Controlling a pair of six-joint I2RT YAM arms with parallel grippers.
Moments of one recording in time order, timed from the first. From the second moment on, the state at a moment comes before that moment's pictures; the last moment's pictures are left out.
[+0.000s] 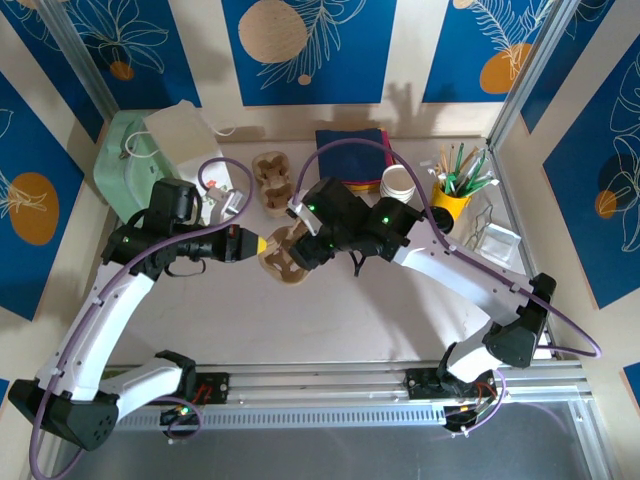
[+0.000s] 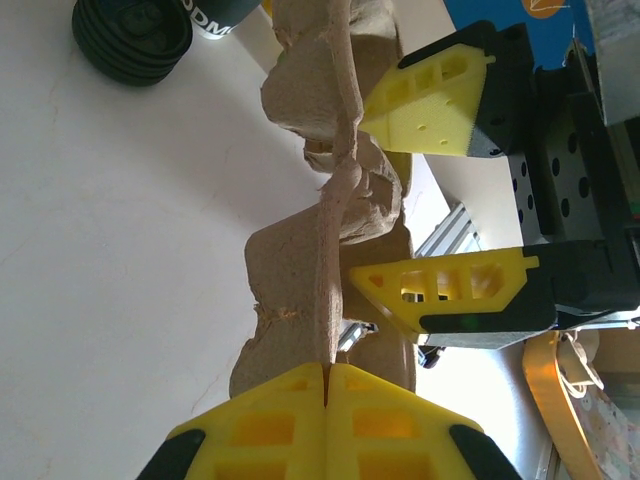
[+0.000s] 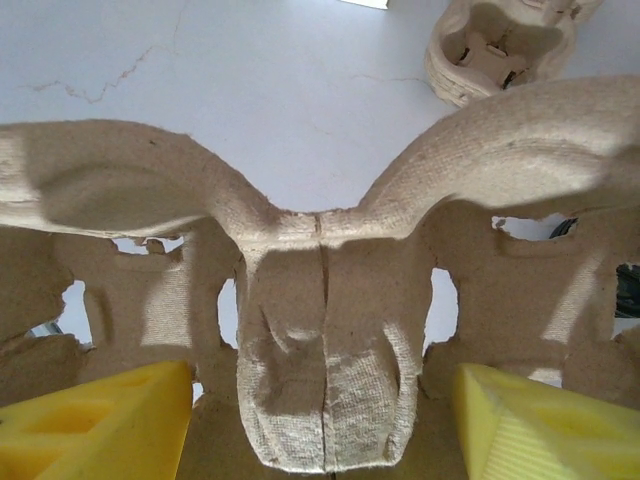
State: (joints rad) left arm -0.35 1.06 1.22 -0.94 0.76 -0.30; right arm 0.98 1.51 1.62 -1.02 0.08 0.10
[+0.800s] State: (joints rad) left arm -0.35 1.06 1.22 -0.94 0.76 -0.30; right arm 0.97 1.53 1.62 -1.00 0.07 0.11
